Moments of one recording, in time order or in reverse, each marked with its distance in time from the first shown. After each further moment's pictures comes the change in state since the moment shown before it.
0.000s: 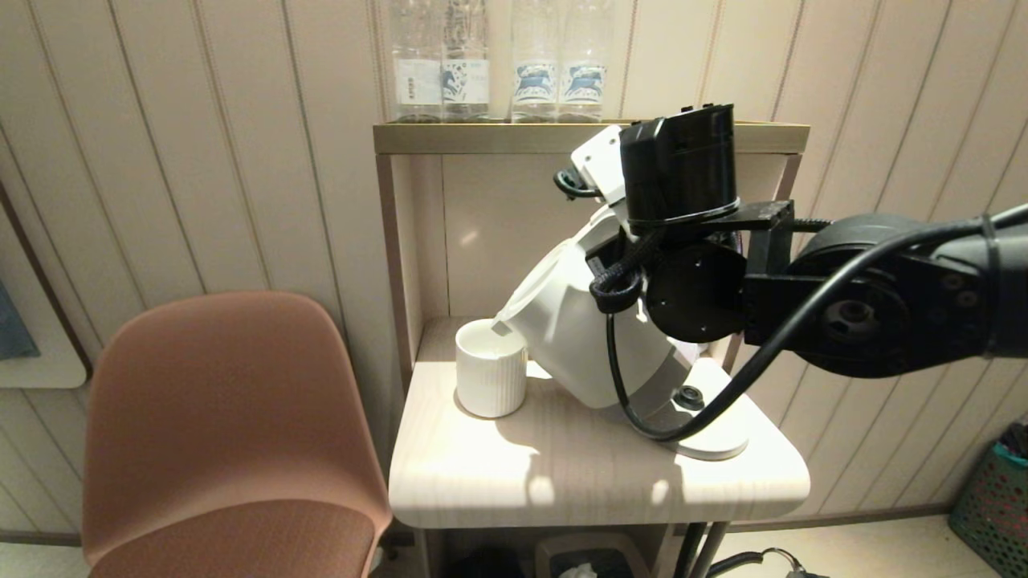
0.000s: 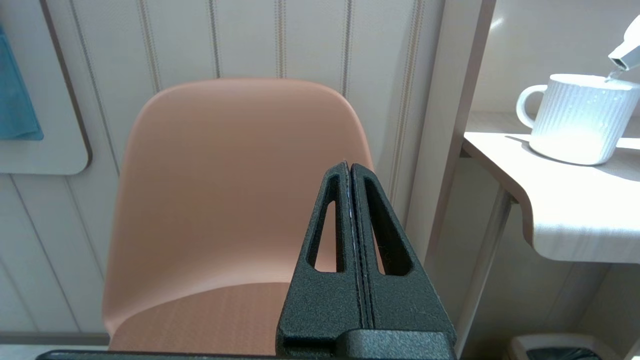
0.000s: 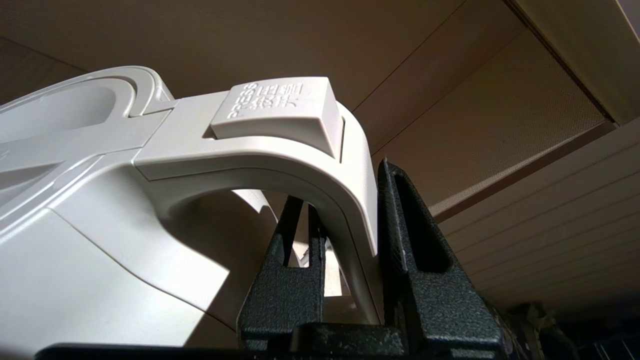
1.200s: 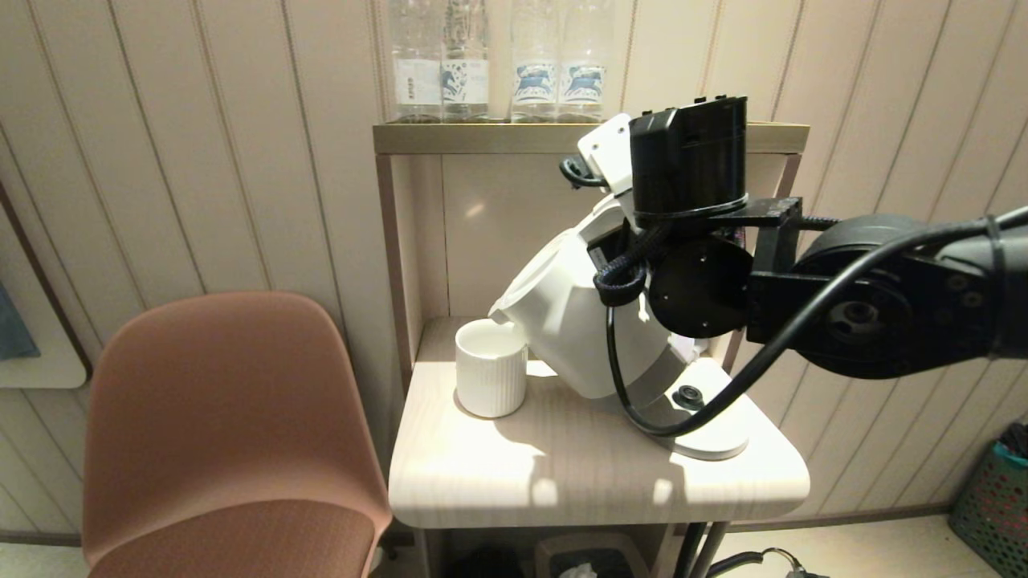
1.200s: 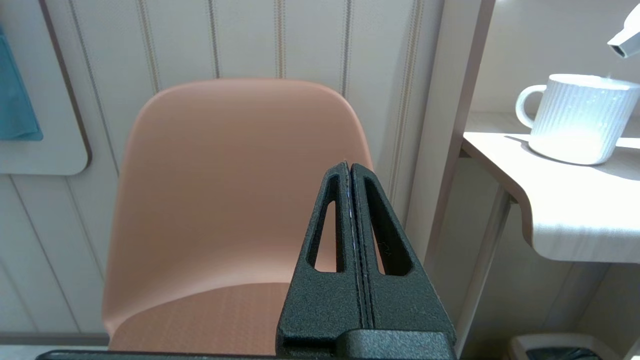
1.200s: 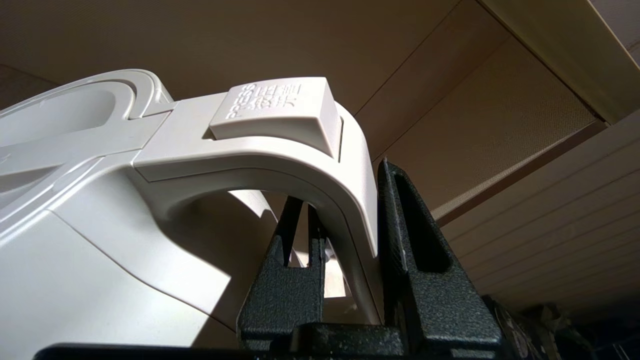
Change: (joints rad) left arm 0.000 0.000 0.000 0.000 0.000 0.000; right arm -0.004 -0.004 0.008 -0.050 -0.002 0.007
